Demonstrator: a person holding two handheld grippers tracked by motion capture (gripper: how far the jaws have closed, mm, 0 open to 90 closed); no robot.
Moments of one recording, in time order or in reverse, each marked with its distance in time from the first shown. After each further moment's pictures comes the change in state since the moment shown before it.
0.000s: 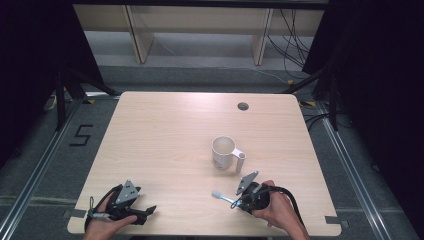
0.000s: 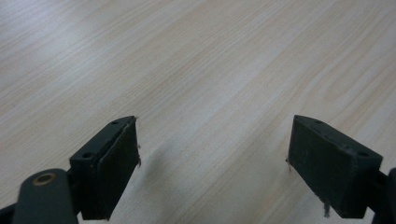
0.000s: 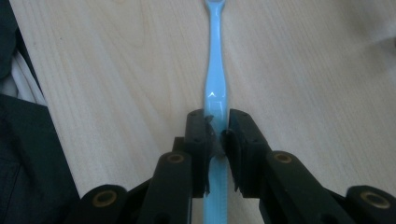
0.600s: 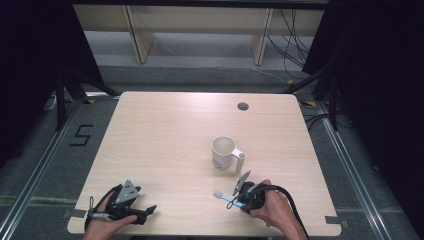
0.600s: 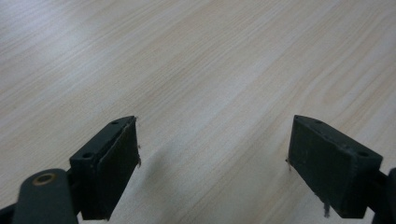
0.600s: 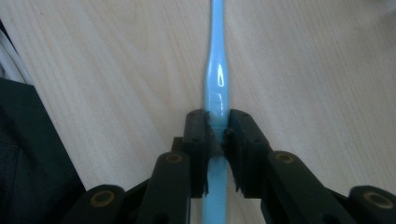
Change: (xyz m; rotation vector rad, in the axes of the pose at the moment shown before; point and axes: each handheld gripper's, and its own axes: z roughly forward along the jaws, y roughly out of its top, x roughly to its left) left arm 0.000 0.000 0.001 -0.019 -0.009 -0.009; right arm 0.003 0.012 0.001 0.157 -0.027 0.005
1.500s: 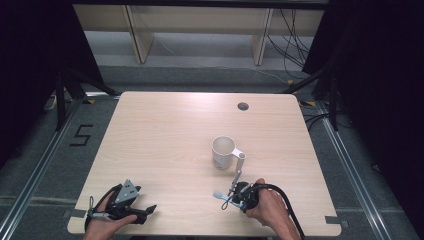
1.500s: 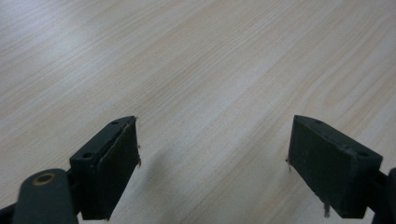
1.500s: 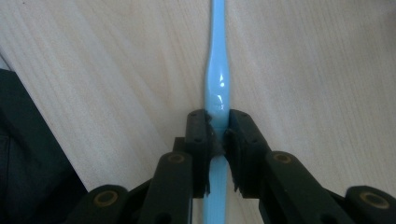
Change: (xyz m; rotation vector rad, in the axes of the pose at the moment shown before) left arm 0.002 0.001 -0.002 0.014 0.002 0.012; right arm 0.006 0.014 0.002 0.112 -0.052 0.001
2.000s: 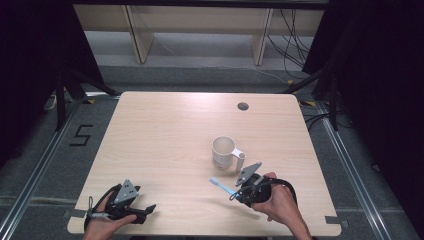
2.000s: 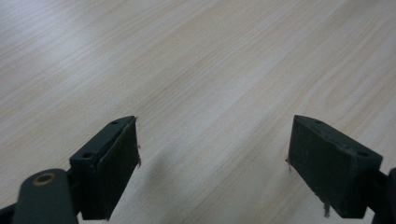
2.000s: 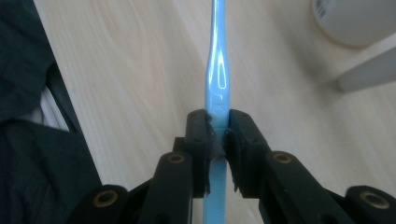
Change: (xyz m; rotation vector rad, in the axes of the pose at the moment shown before) left arm 0.001 0.000 -0.002 -0.007 0.007 -0.001; right arm -0.011 -0.016 -0.039 -0.359 0.064 0.024
